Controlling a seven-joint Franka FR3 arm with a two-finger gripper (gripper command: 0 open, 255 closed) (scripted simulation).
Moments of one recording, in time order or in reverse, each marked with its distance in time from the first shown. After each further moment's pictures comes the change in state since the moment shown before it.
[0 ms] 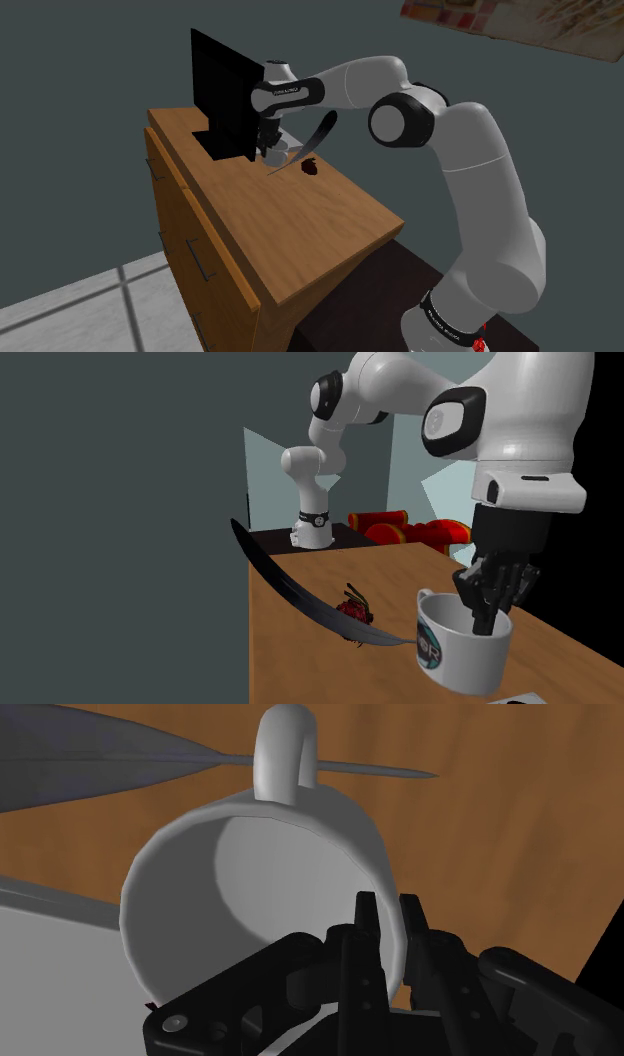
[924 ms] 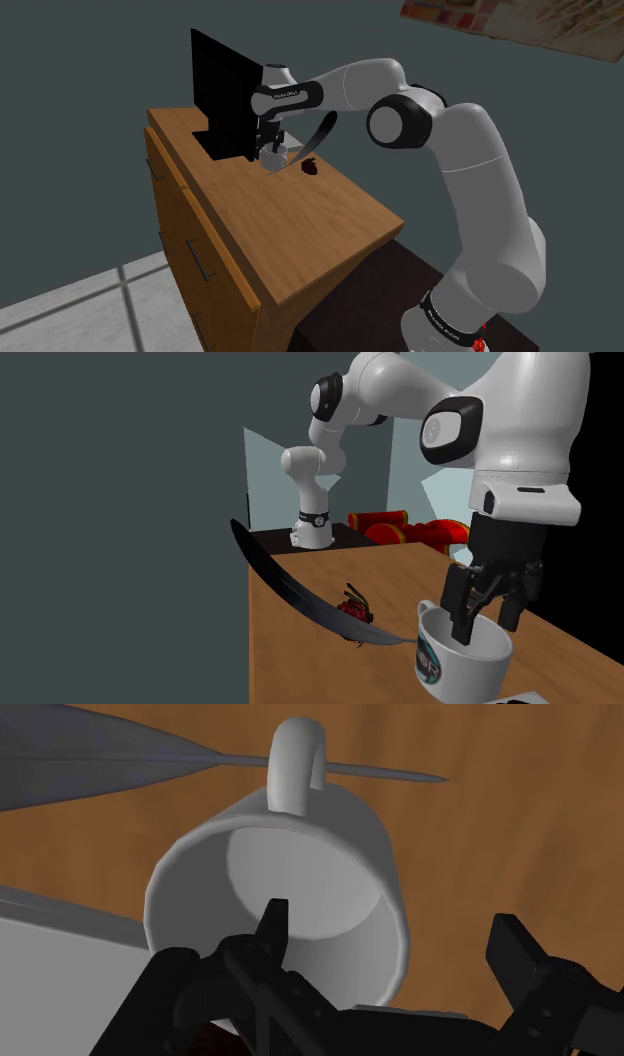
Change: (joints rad) arm -0.002 0.014 -0.002 -0.004 -0.001 0.017 0.001
